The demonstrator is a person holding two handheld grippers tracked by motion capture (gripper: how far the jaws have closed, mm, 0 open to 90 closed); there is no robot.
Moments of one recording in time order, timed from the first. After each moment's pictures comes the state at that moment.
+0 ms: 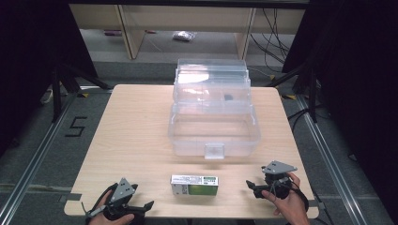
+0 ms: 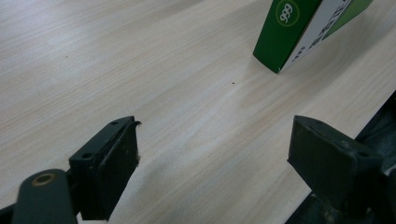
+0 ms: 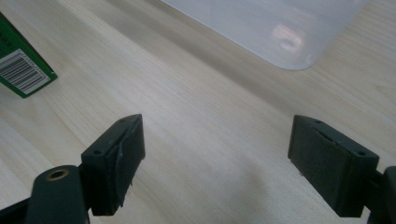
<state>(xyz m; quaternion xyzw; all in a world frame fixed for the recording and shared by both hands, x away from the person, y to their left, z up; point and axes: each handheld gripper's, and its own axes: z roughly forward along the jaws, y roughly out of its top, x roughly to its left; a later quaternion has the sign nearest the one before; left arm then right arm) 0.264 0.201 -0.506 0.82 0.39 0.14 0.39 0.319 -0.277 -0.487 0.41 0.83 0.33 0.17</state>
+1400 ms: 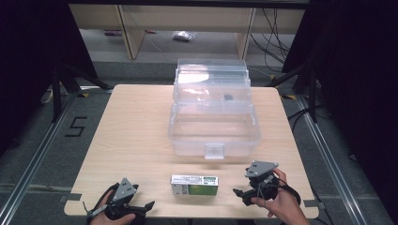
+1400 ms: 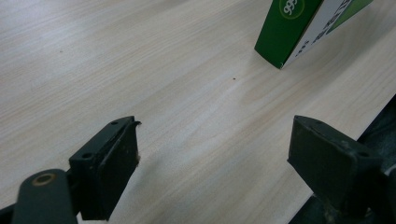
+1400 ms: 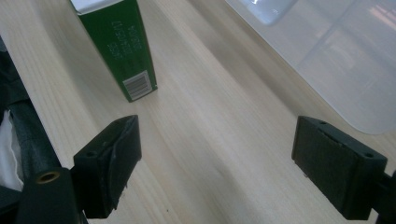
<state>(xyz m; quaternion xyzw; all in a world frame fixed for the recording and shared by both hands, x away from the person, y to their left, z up) 0.266 0.198 -0.510 0.82 0.39 0.14 0.39 0.312 -0.229 -0.452 0.28 0.90 0.31 0.14</state>
